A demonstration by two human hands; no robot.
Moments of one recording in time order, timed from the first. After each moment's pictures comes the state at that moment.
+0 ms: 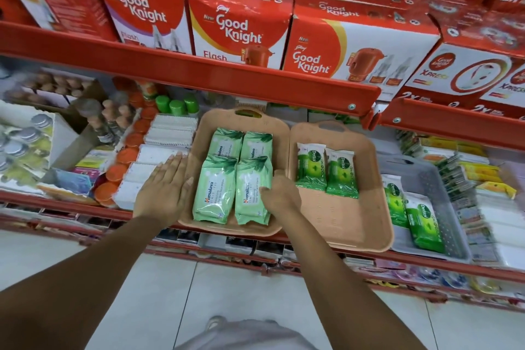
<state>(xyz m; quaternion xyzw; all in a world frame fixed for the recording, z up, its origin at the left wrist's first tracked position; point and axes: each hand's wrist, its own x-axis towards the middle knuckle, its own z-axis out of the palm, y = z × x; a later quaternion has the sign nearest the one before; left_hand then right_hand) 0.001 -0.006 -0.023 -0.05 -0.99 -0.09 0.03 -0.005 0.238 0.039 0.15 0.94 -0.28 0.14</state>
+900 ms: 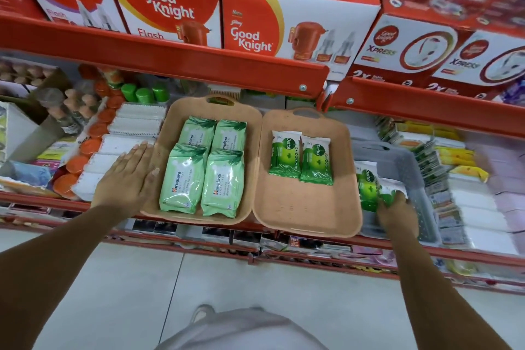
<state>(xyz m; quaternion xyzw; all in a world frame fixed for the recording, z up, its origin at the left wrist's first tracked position) 0.002 -0.007 -0.020 -0.04 -0.99 -0.08 0.04 0.040 0.530 -0.006 0.36 0.92 -0.16 0.05</state>
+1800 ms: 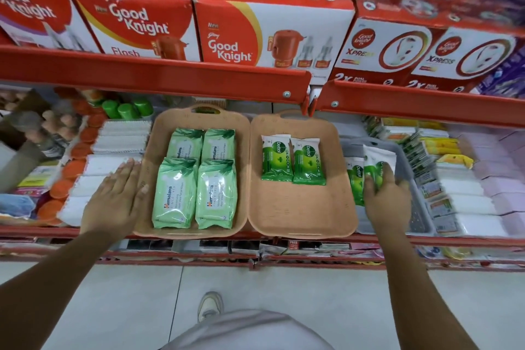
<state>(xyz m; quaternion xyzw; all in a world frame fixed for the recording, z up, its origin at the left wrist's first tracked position) 0.000 -0.007 -0.022 -0.05 -1.00 -0.07 0.03 0.043 0.489 0.034 0.31 0.93 -0.16 -0.12</state>
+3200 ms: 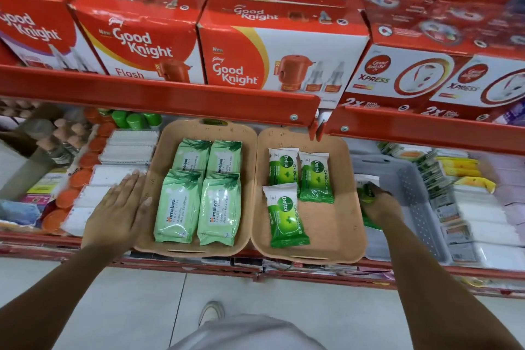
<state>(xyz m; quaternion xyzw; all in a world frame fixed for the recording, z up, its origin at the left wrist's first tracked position) 0.002 -0.005 -0.021 -0.04 -1.00 -0.08 0.03 -0.025 0.532 -0.021 0.28 0.94 -0.19 0.11</state>
